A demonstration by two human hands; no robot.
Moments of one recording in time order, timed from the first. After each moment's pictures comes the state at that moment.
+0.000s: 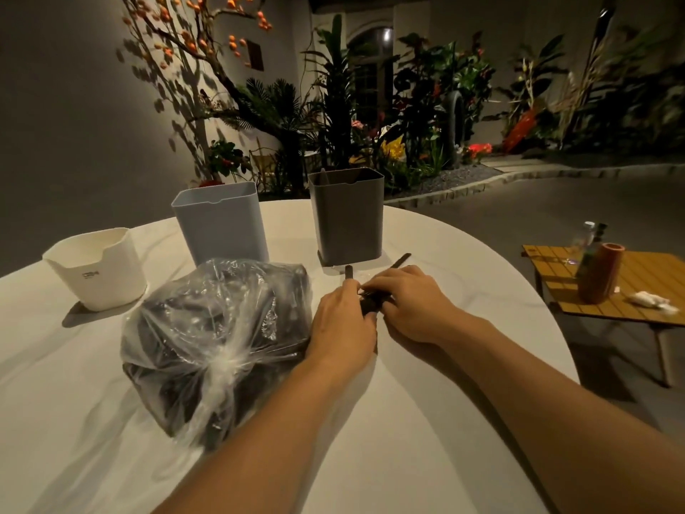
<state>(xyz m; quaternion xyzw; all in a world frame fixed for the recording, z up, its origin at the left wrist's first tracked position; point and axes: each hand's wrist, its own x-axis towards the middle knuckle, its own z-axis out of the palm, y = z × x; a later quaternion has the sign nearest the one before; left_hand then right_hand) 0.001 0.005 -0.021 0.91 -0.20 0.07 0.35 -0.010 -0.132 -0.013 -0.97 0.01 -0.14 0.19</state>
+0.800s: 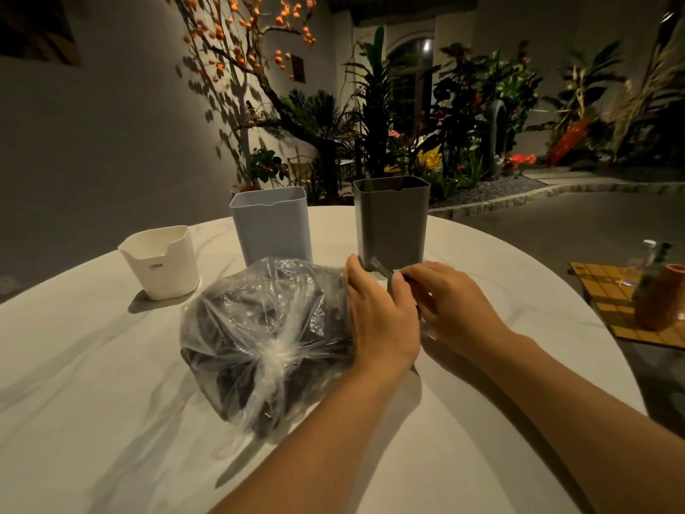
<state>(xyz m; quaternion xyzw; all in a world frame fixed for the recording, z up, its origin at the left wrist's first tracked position) -0.022 0.004 -0.001 0.80 -0.11 0.15 0.56 -0.017 -0.118 -0.006 -0.93 -0.11 -0.29 0.20</state>
